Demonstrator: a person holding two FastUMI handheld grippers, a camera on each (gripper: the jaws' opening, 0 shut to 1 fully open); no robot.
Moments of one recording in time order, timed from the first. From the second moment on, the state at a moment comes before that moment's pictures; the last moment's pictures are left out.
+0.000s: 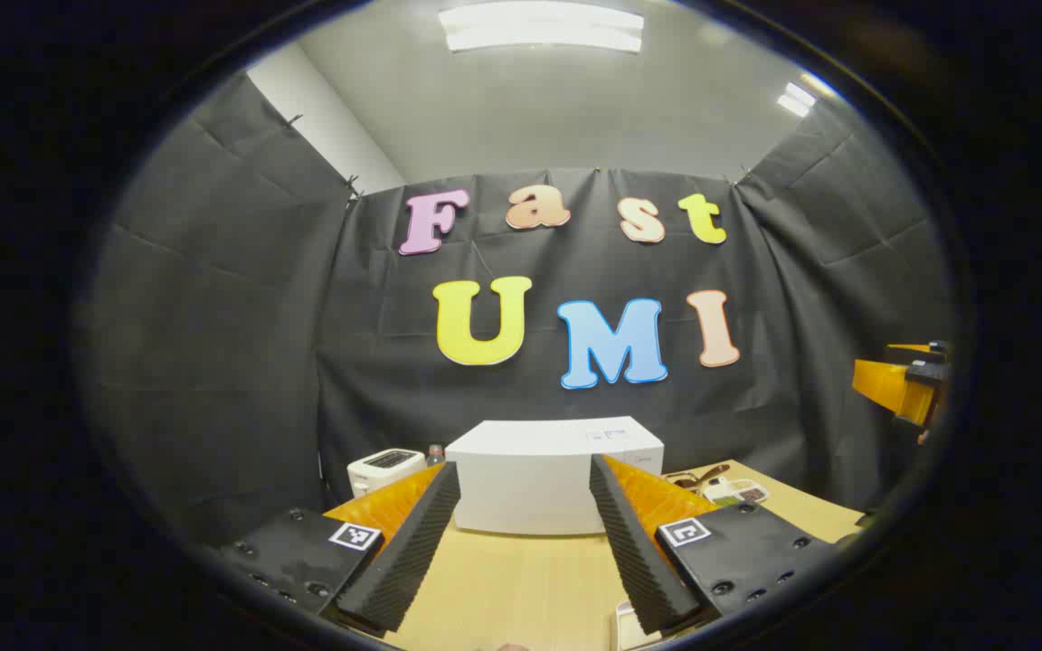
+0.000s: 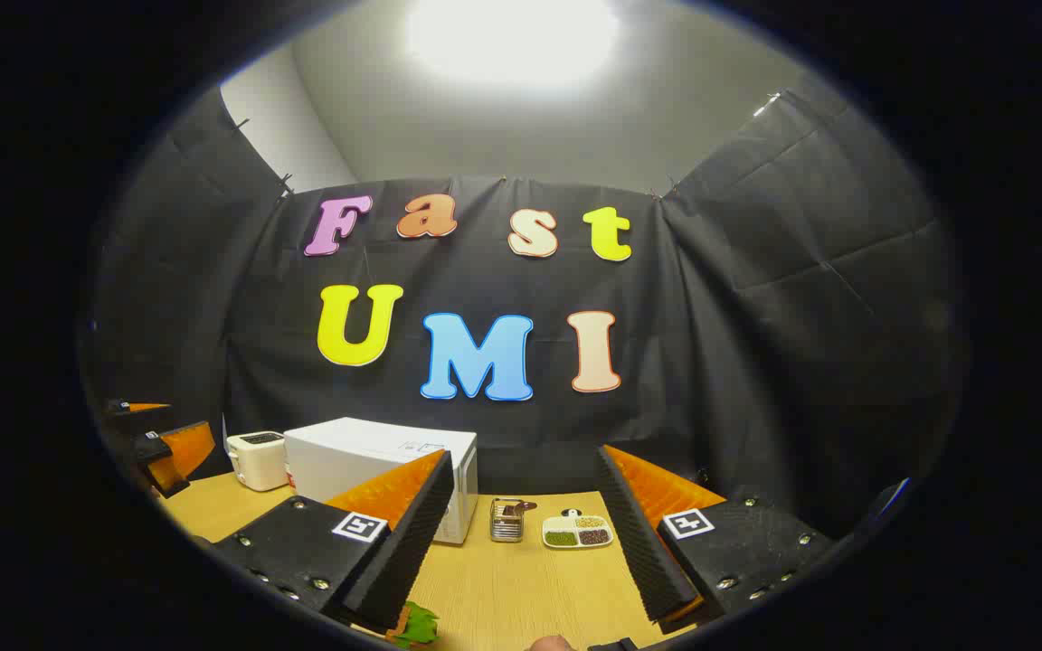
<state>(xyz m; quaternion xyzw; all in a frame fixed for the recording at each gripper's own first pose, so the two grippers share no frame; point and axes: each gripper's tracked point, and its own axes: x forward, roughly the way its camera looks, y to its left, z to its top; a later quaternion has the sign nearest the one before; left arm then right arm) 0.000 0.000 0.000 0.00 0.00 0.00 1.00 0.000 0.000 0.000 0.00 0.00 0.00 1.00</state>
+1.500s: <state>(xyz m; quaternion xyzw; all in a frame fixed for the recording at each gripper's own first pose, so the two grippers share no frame) 0.064 -0.074 0.000 0.03 -0.03 0.00 1.00 0.008 -0.021 -0.021 0.01 0.01 0.04 1.00</state>
